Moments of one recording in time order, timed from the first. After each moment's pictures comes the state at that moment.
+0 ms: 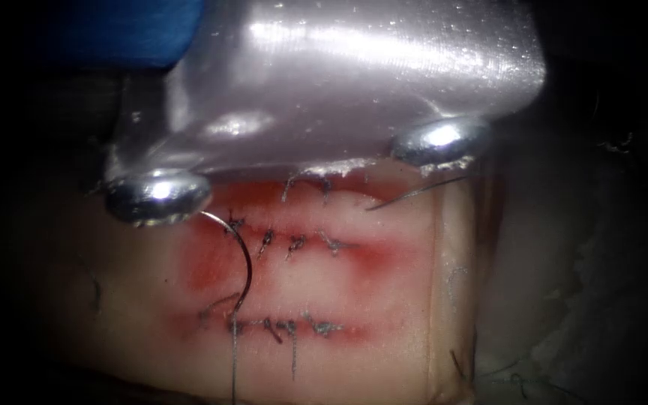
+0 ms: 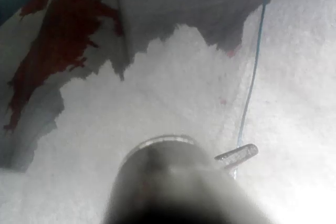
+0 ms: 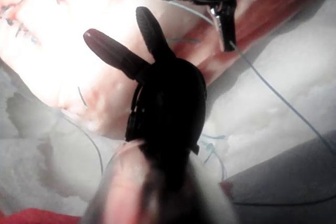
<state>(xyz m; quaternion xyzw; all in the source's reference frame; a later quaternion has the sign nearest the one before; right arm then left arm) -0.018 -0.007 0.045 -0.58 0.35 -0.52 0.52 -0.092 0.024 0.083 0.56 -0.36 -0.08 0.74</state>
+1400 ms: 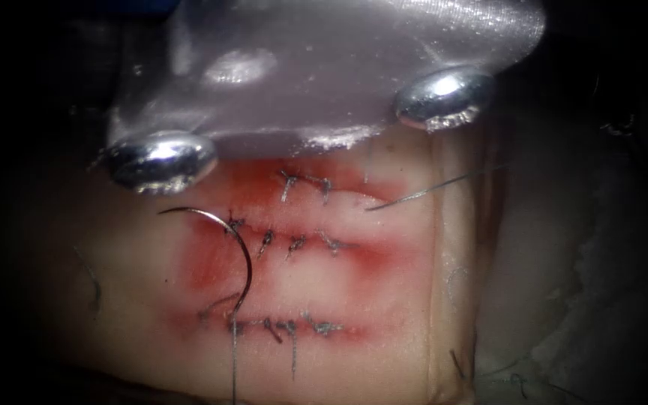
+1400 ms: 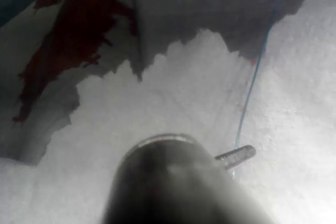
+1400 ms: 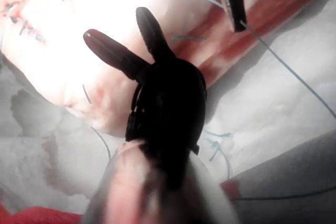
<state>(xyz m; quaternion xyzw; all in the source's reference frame) -0.018 -0.008 0.045 -0.57 0.36 -0.51 0.53 -0.091 0.027 0.081 0.55 -0.37 -0.13 0.73</state>
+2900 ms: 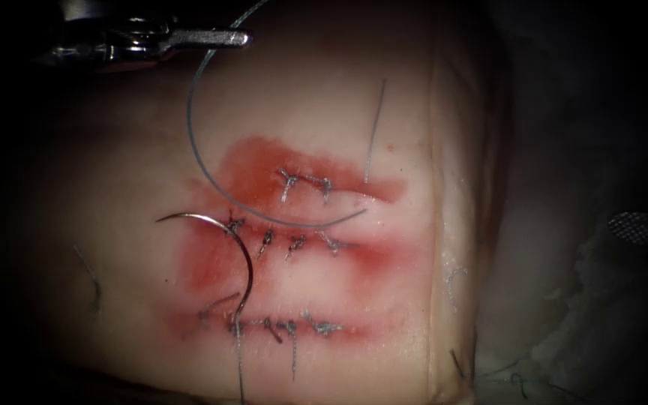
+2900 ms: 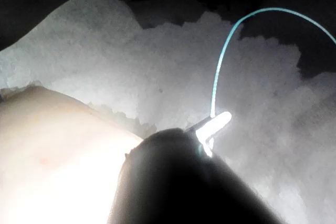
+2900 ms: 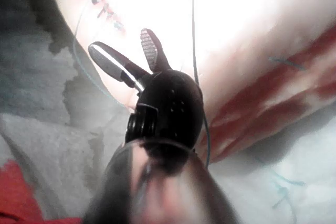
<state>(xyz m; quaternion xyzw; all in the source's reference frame) -0.002 -0.017 0.049 -0.53 0.39 -0.57 0.49 -0.043 0.025 0.056 0.45 -0.60 -0.46 0.48</state>
